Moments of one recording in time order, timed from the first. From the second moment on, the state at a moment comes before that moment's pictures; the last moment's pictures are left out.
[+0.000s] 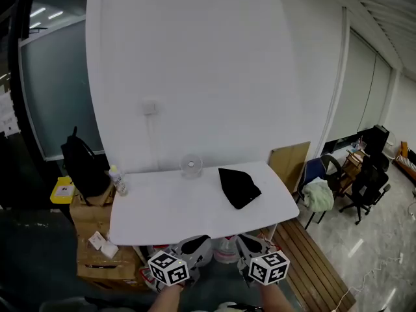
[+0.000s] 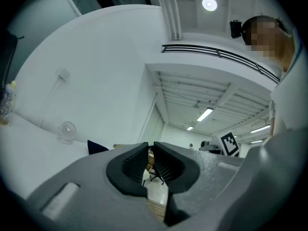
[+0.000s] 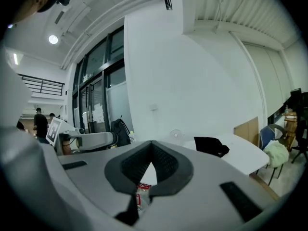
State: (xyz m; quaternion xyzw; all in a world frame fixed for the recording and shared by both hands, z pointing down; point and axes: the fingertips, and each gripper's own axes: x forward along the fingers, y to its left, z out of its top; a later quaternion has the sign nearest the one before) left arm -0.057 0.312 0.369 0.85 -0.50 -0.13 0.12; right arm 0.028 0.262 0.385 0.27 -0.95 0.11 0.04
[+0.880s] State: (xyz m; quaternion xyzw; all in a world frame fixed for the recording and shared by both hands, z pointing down) left arm -0.083 0.095 0.449 0.84 -0.50 -0.09 0.19; right arm 0.013 0.039 0.466 0.29 -0.94 0.14 0.10
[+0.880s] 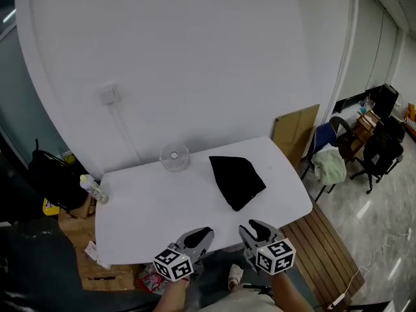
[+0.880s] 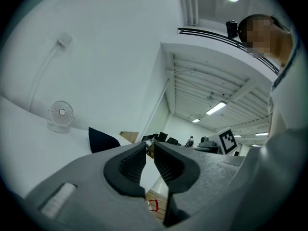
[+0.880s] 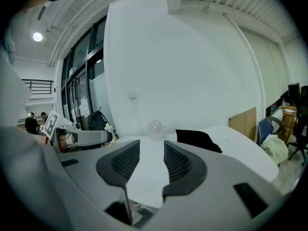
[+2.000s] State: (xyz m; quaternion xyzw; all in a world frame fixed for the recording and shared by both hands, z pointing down) left arm -0.056 -0.093 0.570 0.83 -0.47 0.09 0.27; right arm 0.062 -0.121 0.544 0.35 -0.90 0.19 0.18
